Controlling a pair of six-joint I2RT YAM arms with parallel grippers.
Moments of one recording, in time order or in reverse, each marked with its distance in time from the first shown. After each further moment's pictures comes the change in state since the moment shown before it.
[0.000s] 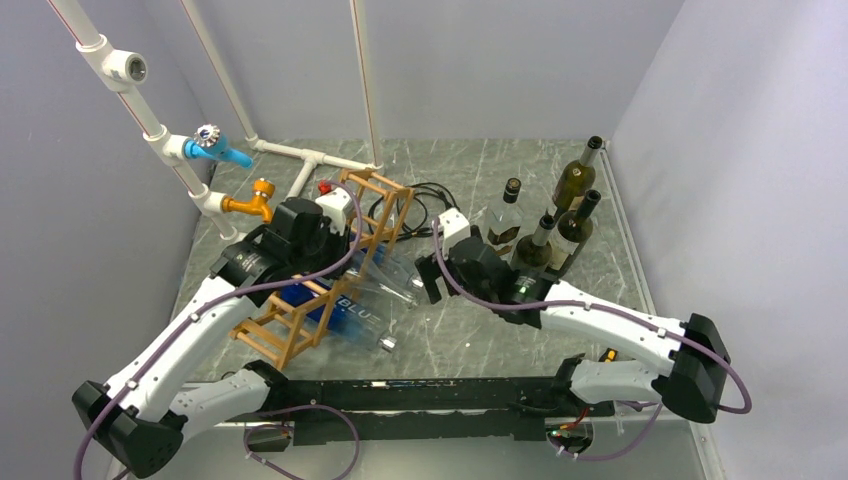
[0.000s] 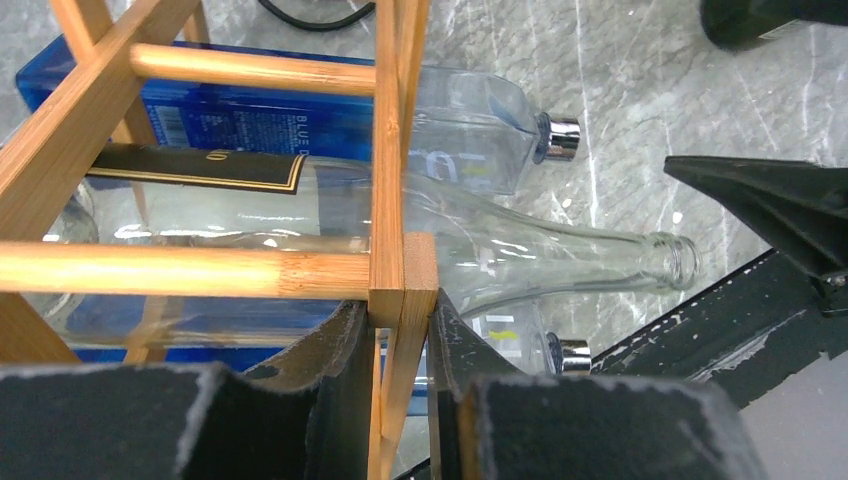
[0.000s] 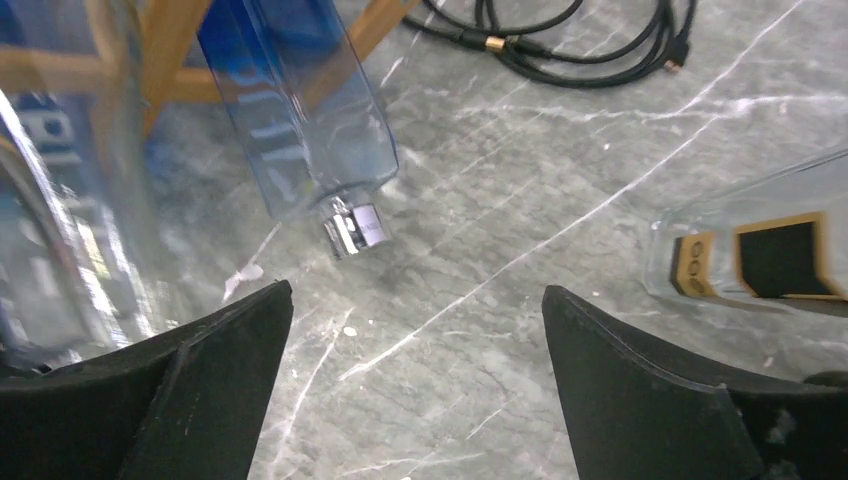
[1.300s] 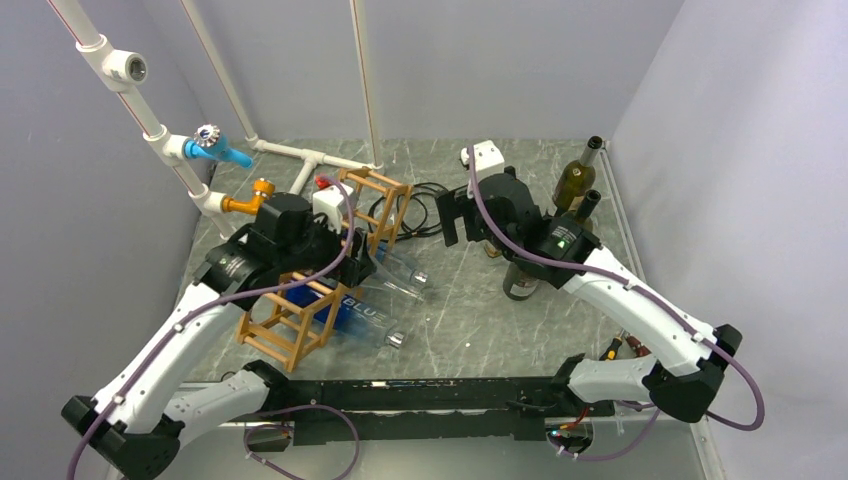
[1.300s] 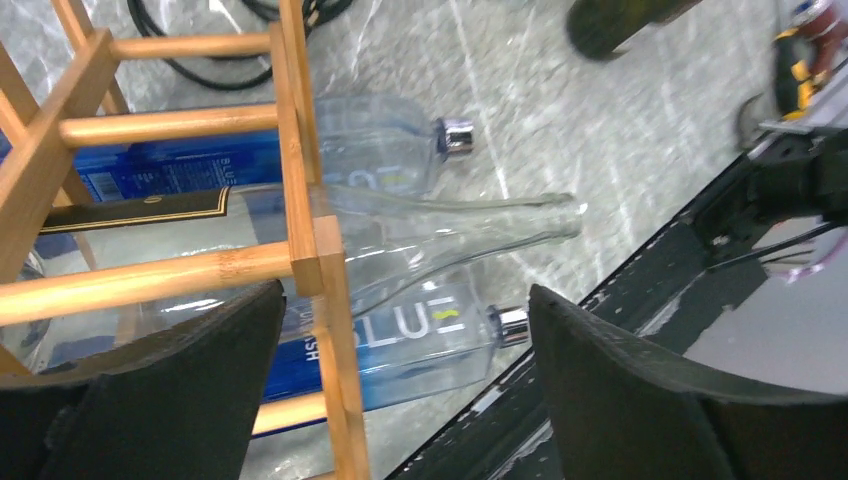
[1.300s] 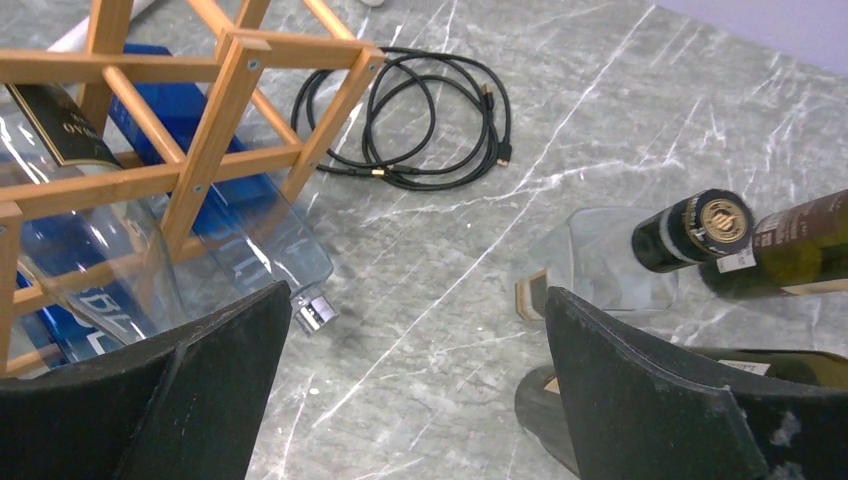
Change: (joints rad) left arm 0.002 -0.018 0.050 0.013 0.174 0.023; right arm -0.121 0.052 0.545 -0.419 0.109 -0.004
